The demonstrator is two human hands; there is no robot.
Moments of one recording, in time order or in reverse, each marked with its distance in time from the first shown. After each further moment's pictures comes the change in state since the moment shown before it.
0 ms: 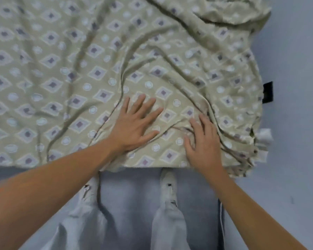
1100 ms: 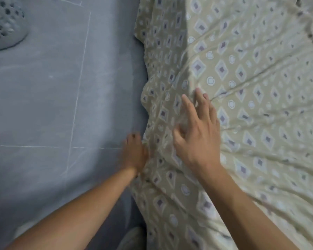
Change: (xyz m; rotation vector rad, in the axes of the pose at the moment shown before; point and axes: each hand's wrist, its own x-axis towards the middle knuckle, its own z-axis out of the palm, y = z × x) left_hand -0.229 -0.052 0.226 -0.728 0.786 -1.970; right_hand 0.014 -0.380 0.169 -0.194 -0.265 -1.432
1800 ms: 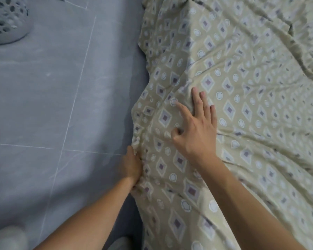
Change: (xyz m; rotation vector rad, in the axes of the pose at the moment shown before) left_hand -0.011 0.011 0.017 -0.368 0.015 -0.349; right_hand 0.044 0.004 -0.001 -0.170 -0.078 -0.065
